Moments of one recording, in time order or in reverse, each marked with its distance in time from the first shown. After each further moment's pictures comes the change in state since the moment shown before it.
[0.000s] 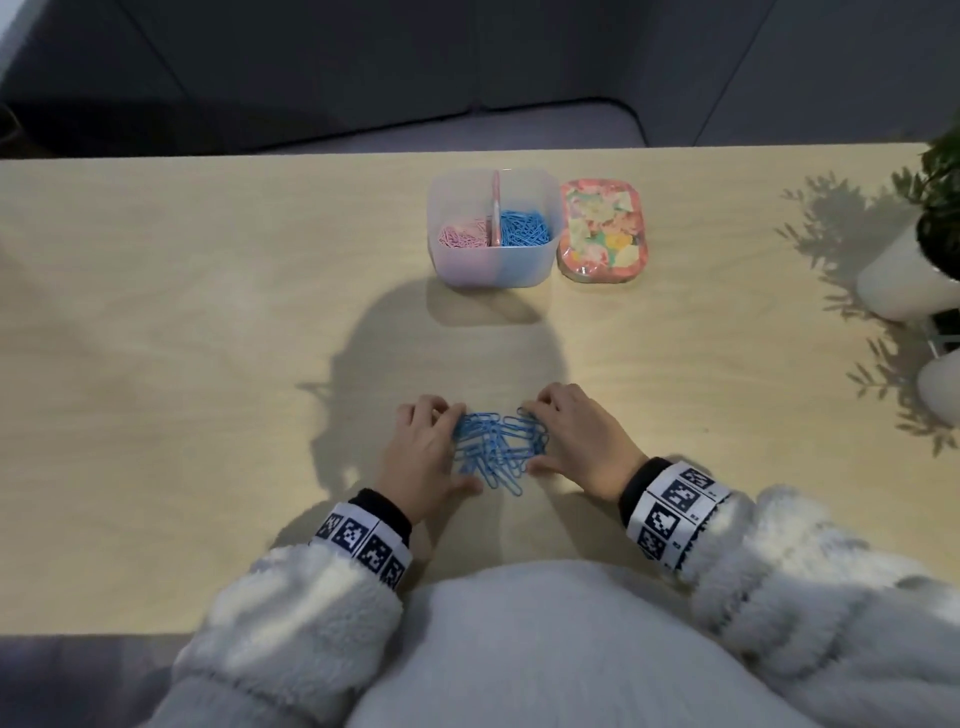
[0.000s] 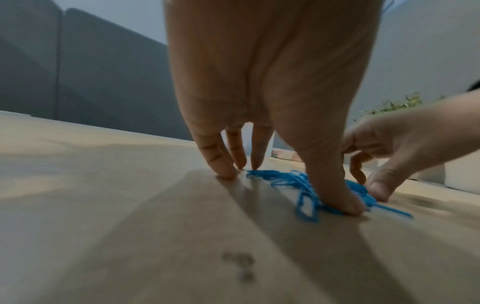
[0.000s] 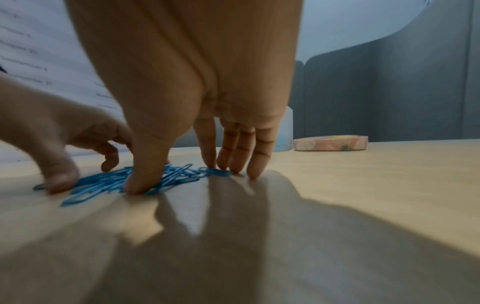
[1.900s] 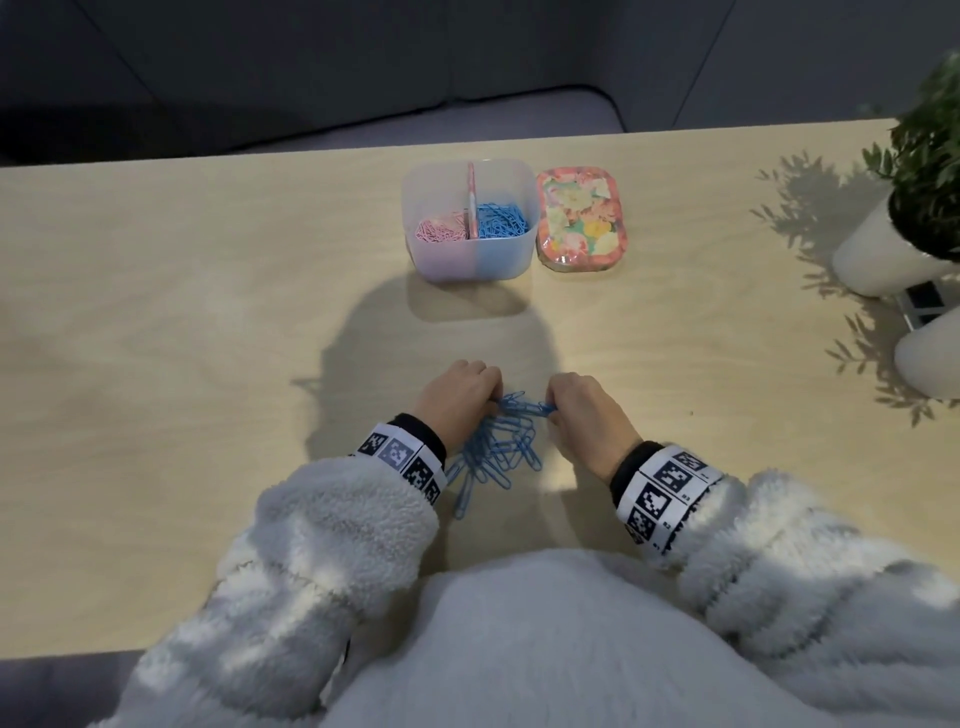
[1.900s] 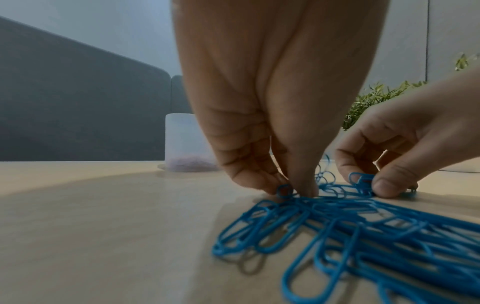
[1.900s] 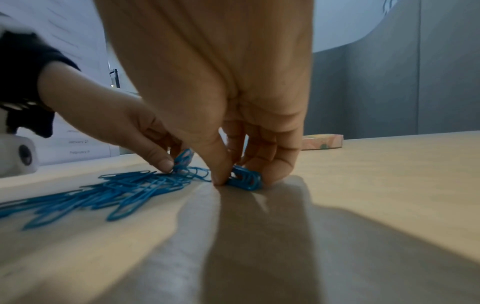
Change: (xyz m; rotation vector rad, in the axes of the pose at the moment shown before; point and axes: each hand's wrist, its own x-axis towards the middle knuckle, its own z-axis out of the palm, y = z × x) left_hand 0.063 0.035 -0.013 0.097 -0.112 0.241; right_hand 0.002 0.012 0.002 0.090 0.121 0.253
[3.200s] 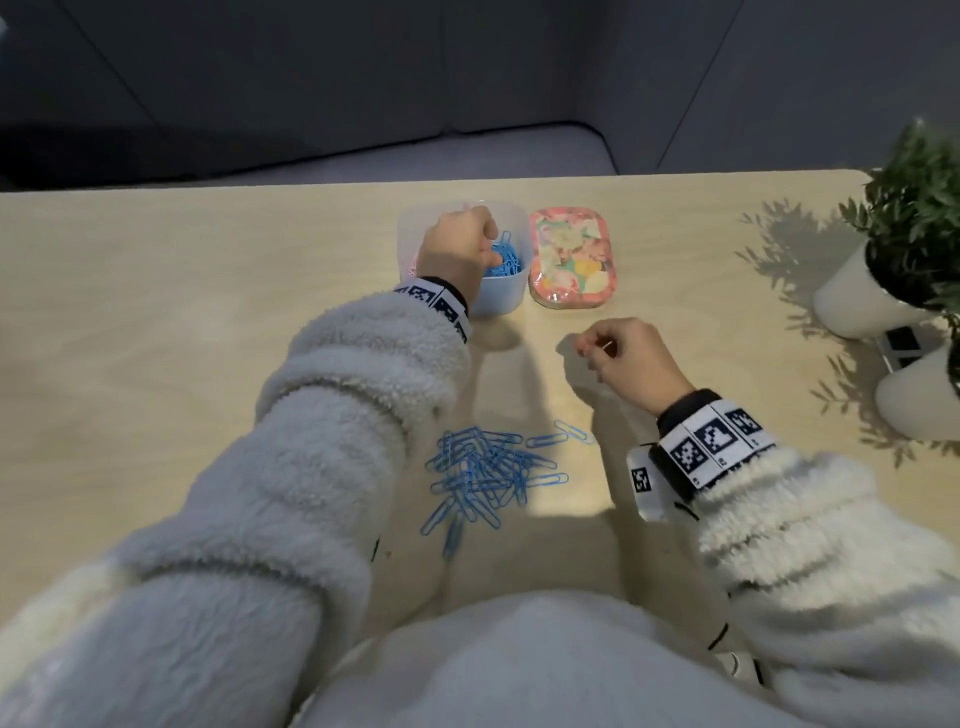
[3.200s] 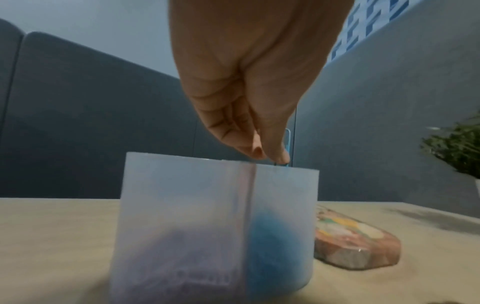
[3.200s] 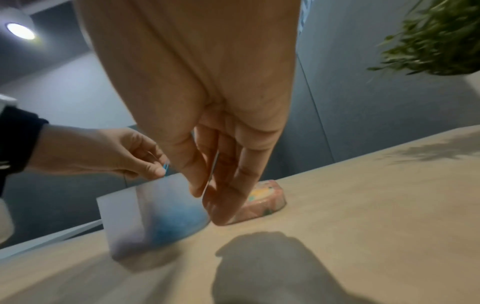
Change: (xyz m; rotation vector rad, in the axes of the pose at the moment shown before) left_hand 0.111 -0.004 -0.125 -0.307 0.444 -0.232; right_hand 0.048 0.037 -0.081 0.456 0.231 0.094
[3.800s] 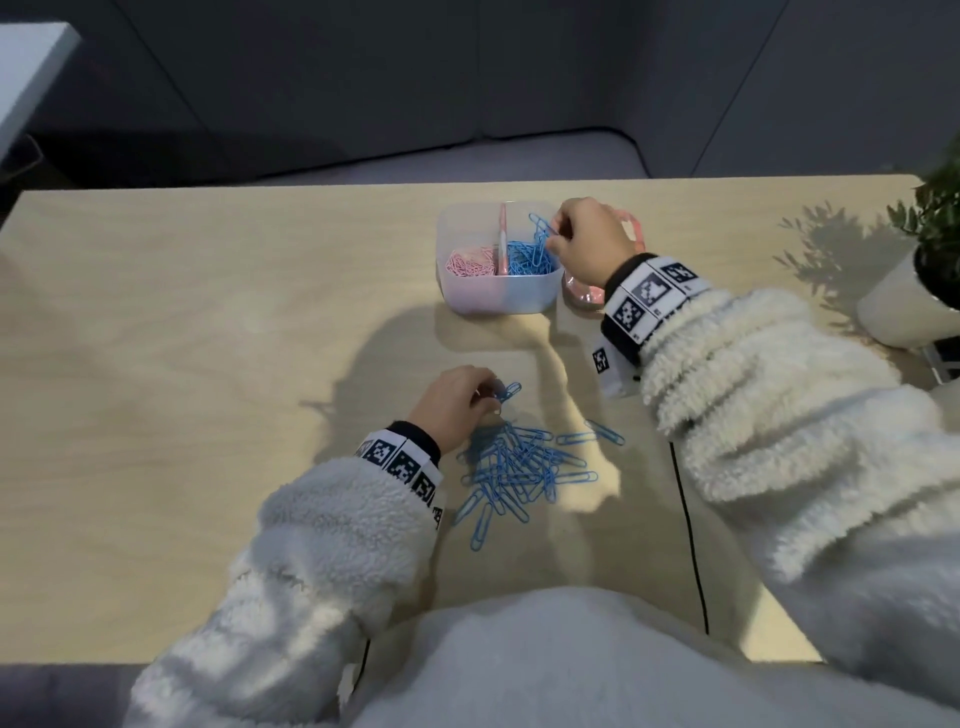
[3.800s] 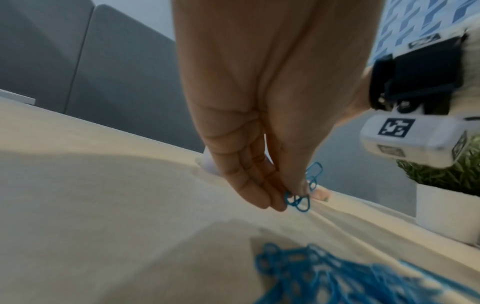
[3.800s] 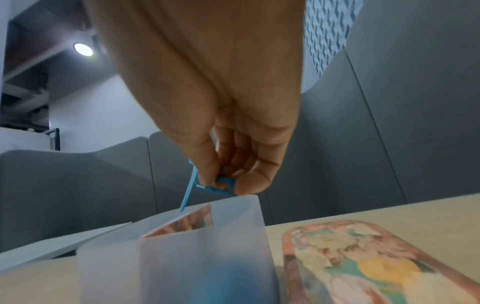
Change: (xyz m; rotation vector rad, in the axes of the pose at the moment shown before) left_hand -0.132 -0.068 0.032 -0.098 -0.256 0.022; right_hand 0.090 -0.095 0.006 -0.183 0.049 -0.115
